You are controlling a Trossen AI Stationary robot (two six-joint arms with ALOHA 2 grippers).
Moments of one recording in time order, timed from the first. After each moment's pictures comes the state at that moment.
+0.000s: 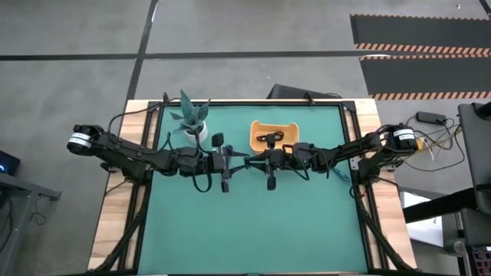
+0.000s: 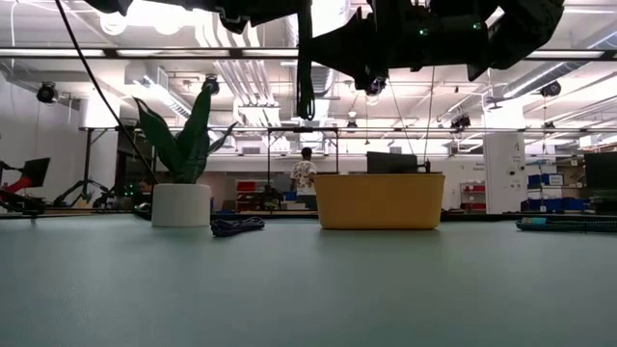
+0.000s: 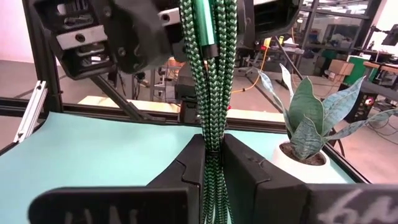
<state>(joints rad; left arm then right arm) -0.16 1.32 0.78 0.53 -0.33 0.29 0.02 1.60 0.73 0.86 0.02 -0.12</state>
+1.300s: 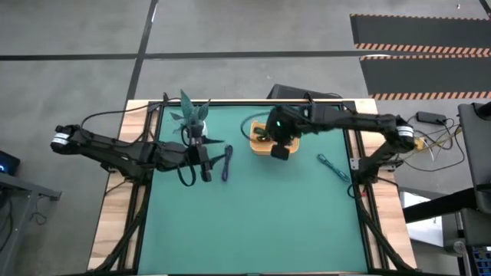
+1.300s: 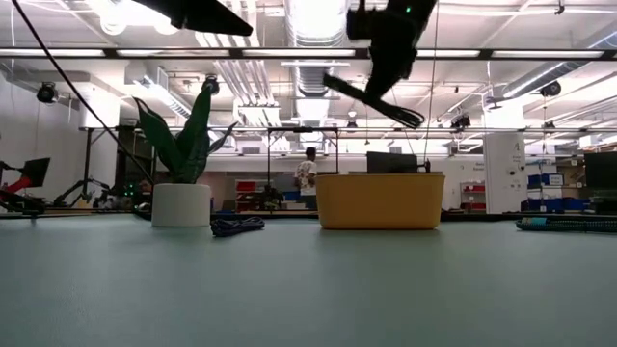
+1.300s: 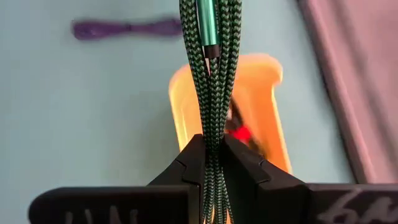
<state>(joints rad) -0.16 1.03 0.78 -0.01 -0.55 0.33 -0.21 1.61 1.51 -0.97 0.10 -0.01</state>
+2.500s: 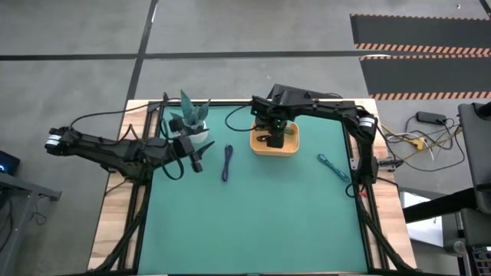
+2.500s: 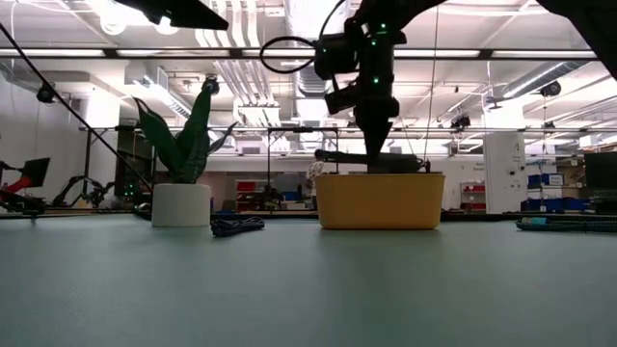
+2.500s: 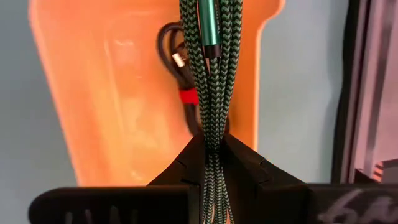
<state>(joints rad) -0.16 0.86 0.71 -0.01 -0.70 0.35 -0.38 1.98 1.74 -1.19 0.13 -0.26</state>
